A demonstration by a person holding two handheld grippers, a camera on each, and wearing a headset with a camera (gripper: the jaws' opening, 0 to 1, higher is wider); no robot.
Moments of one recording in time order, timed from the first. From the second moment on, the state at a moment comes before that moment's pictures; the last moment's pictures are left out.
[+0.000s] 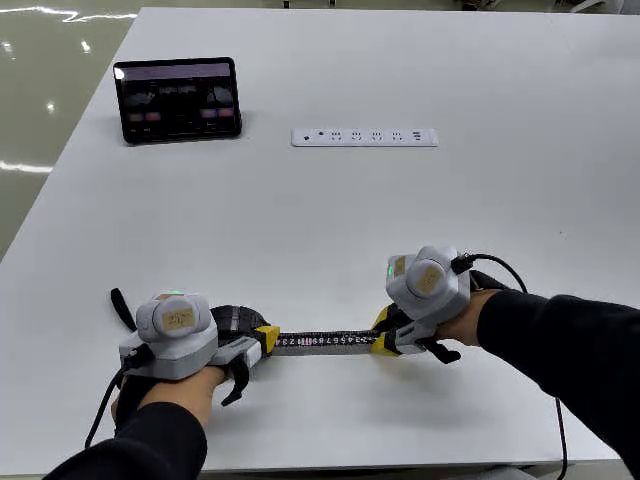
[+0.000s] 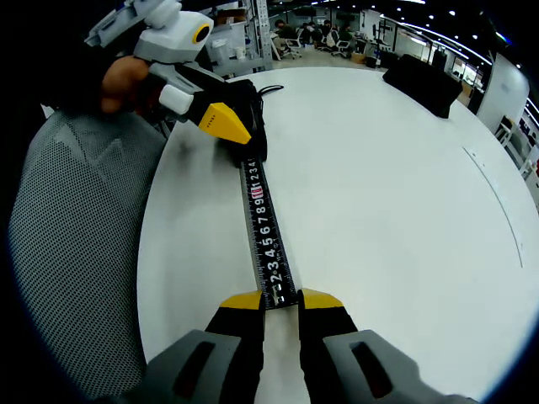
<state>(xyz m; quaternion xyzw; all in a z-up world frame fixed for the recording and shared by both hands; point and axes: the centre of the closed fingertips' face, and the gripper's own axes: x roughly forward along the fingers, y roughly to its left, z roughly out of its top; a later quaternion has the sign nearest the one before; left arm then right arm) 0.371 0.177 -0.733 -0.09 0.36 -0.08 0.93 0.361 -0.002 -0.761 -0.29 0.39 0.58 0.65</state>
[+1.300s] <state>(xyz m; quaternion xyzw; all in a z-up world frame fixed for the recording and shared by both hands) 0.371 0.177 -0.732 -0.09 0.36 -0.08 0.92 0.360 0.023 -0.759 -0.28 0.38 0.59 0.65</state>
